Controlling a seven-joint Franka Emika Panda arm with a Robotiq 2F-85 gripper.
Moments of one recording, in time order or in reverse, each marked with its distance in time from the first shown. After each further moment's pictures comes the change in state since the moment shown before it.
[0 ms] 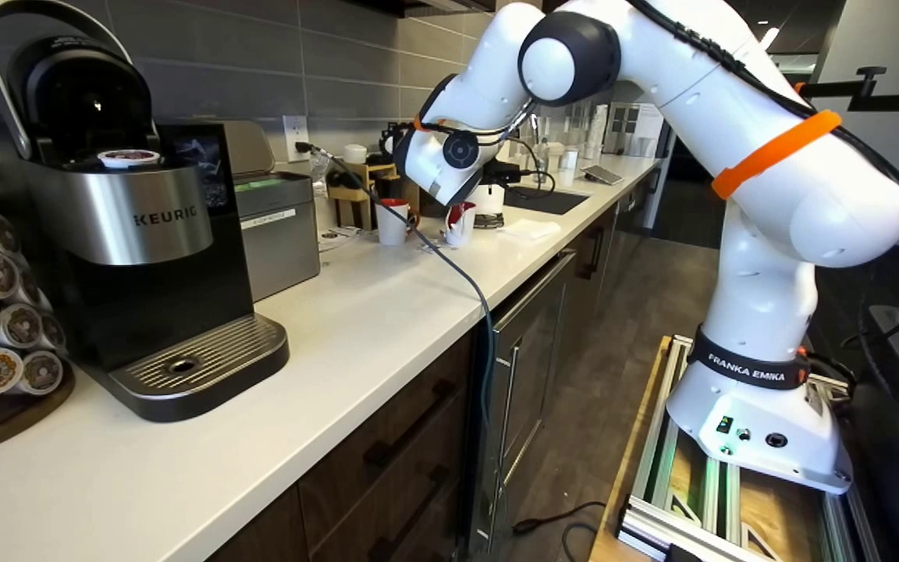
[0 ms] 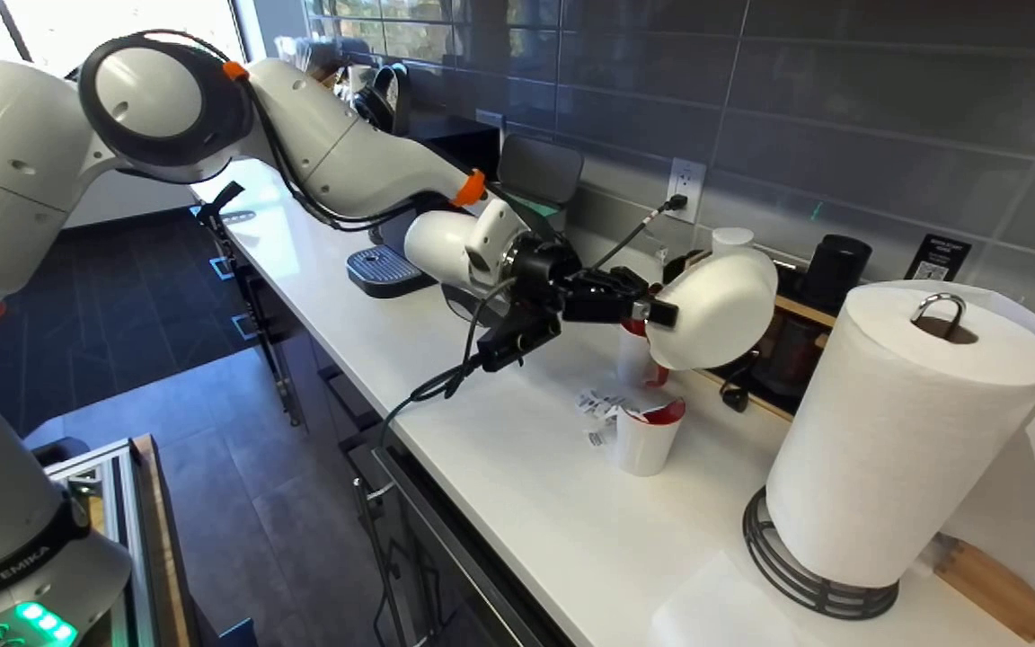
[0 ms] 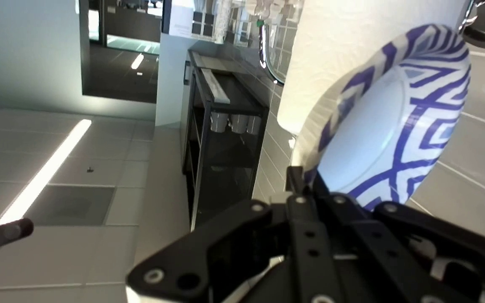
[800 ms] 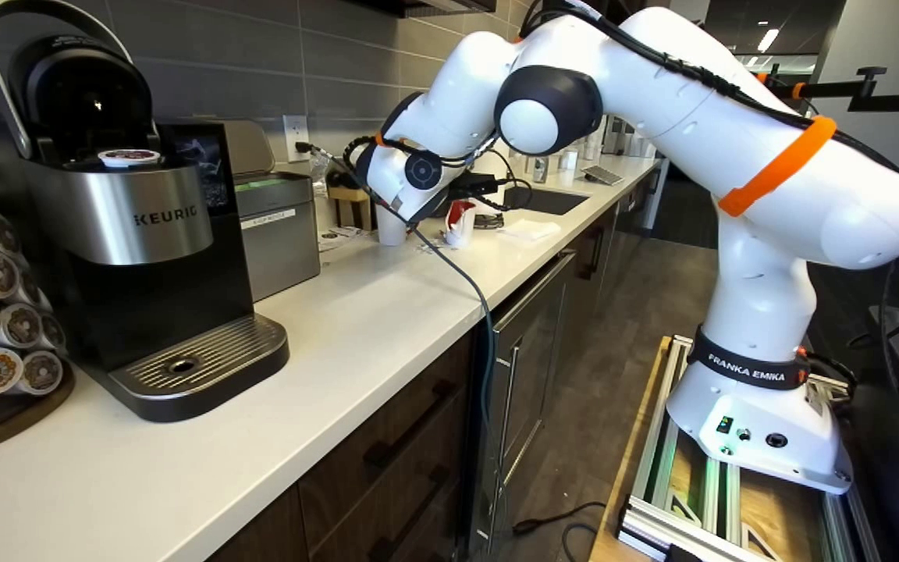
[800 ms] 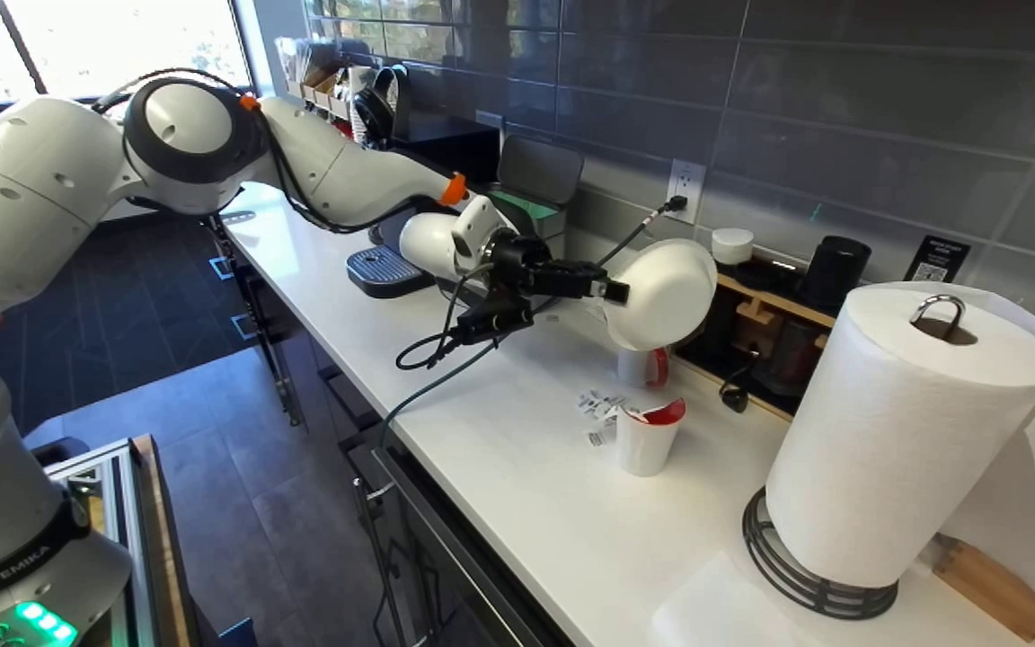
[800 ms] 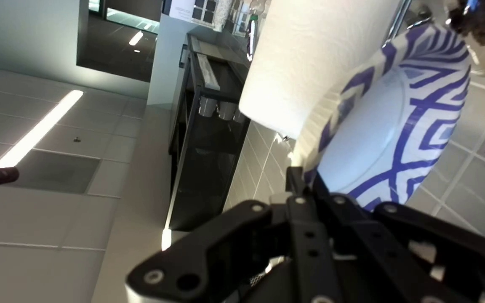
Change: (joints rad) arm 0.221 0.190 -0.158 0.148 0.274 0.000 -0.221
